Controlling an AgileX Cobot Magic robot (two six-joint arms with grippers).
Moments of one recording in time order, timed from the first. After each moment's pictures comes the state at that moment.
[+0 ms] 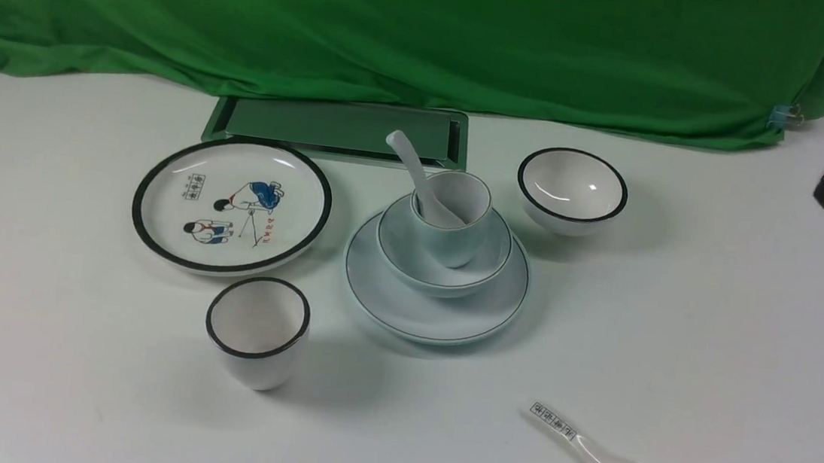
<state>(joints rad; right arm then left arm) 0.63 0.62 -0.54 0.15 -0.16 -0.35 -0.44 0.15 -0.43 0.11 0.57 -0.01</state>
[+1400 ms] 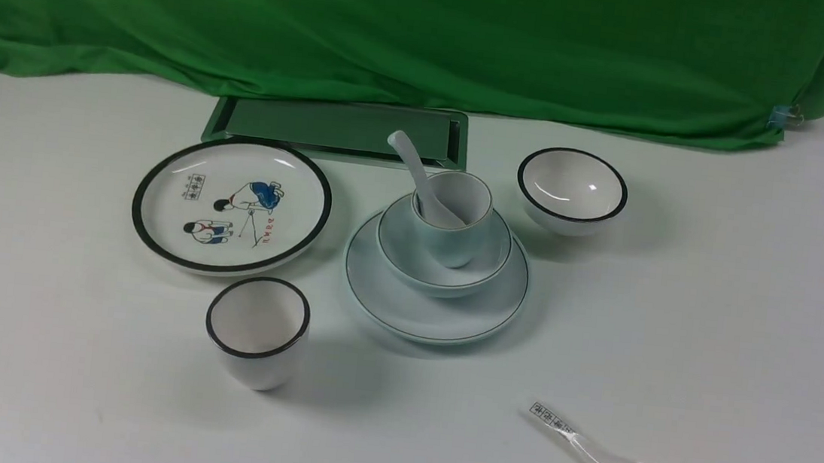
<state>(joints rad) -0.01 0.00 0.01 -0.01 0.22 0.08 -0.44 0.15 -0.43 0.11 0.57 -0.01</state>
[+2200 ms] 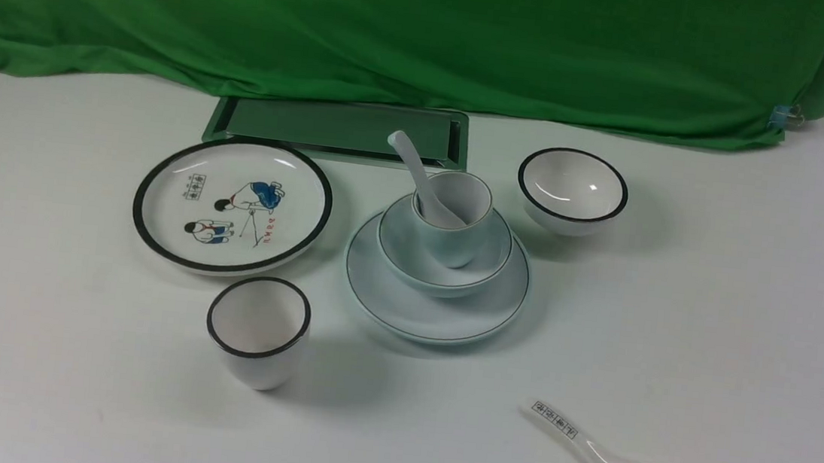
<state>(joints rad) -0.01 0.00 0.01 -0.01 0.22 0.08 -0.42 0.15 -0.36 0.08 0.48 0.00</state>
